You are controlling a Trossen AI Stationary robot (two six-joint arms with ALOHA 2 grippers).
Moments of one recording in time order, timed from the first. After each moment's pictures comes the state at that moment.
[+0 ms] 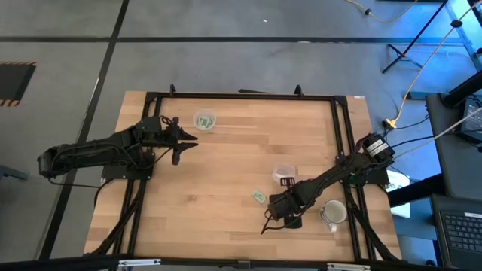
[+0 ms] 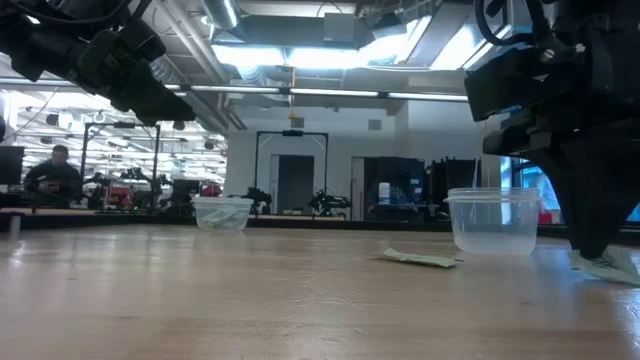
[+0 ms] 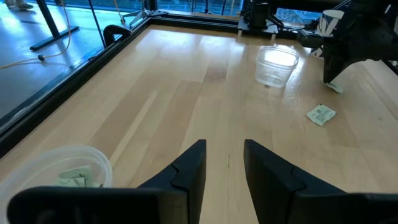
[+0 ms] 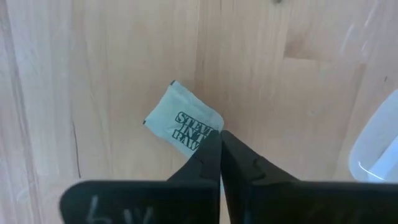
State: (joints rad) left arm 0.38 0.51 0.28 -0.12 0.20 0.00; right arm 0.51 1.83 1.12 -0.76 0.07 0.43
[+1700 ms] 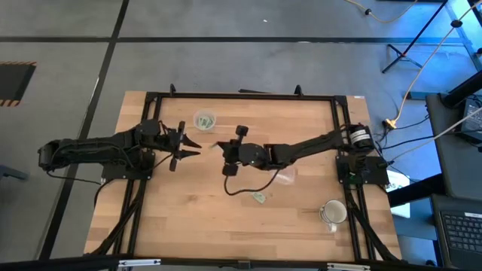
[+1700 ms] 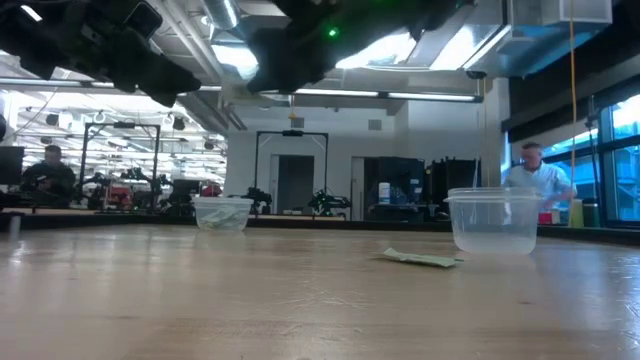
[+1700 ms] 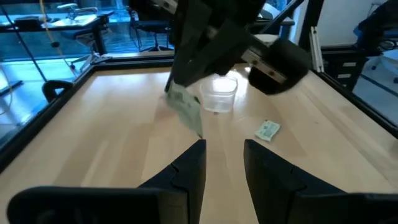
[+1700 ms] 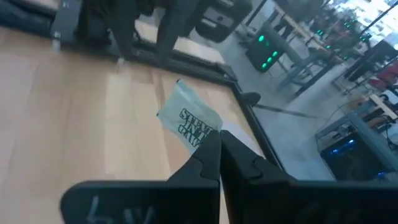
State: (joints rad) left arm 0.27 0.56 0.28 0.05 0.32 0.09; right arm 0.11 1.94 1.33 0.27 0.59 -0.33
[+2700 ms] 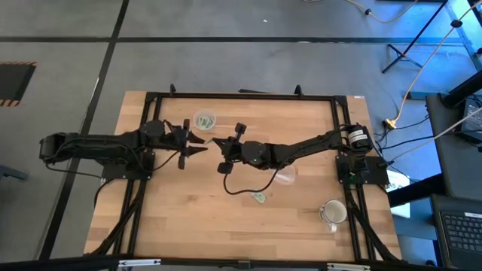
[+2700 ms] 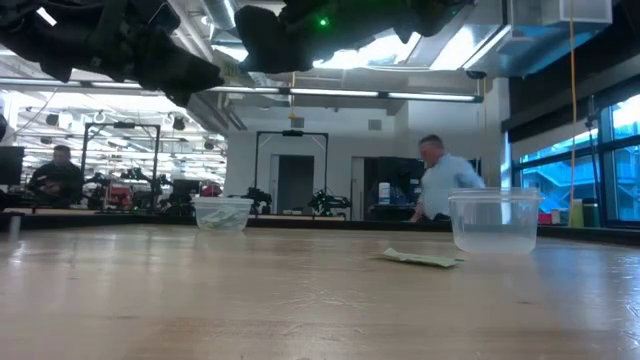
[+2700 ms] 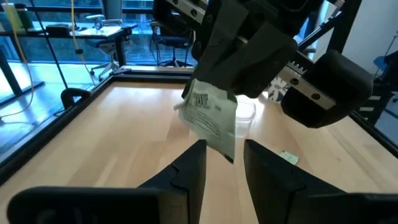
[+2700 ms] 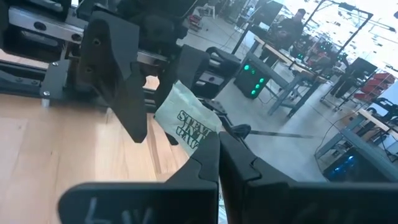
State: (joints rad) left arm 0.23 0.72 0.28 0.30 0.20 -0.01; right arm 0.10 1.96 1.33 0.47 0.58 -0.35
